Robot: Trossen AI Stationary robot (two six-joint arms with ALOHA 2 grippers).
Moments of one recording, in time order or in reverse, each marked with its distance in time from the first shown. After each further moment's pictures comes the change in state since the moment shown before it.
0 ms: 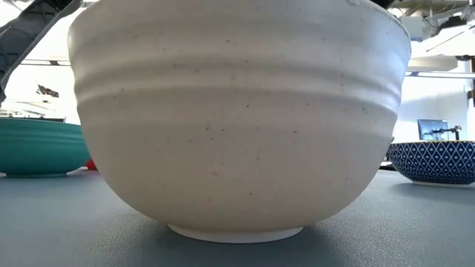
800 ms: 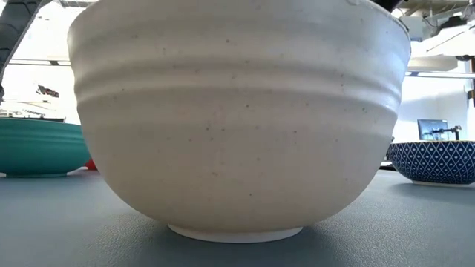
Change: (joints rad) left arm 0.040 -0.149 -0.354 0.278 0.089 0.023; right arm 0.032 0.001 -0.001 -0.117 -0.019 0.165
